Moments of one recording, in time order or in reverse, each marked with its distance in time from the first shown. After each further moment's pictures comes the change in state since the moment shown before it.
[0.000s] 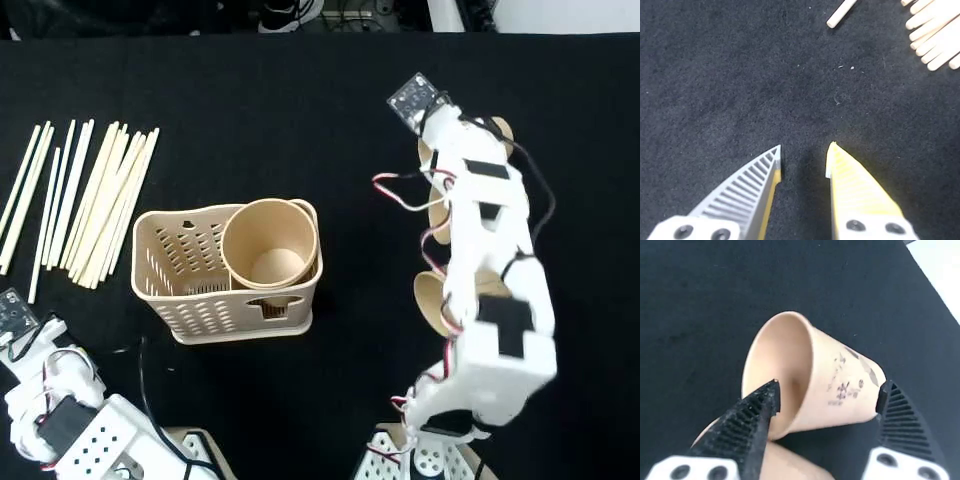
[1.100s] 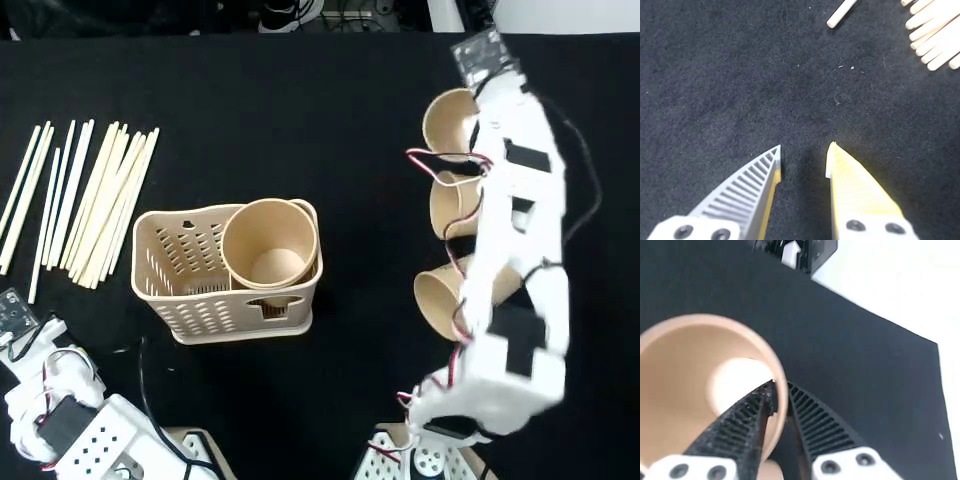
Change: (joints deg) left arm 0.0 0.0 0.0 0.0 0.0; right arm 5.5 -12.0 -4.2 1.6 -15.1
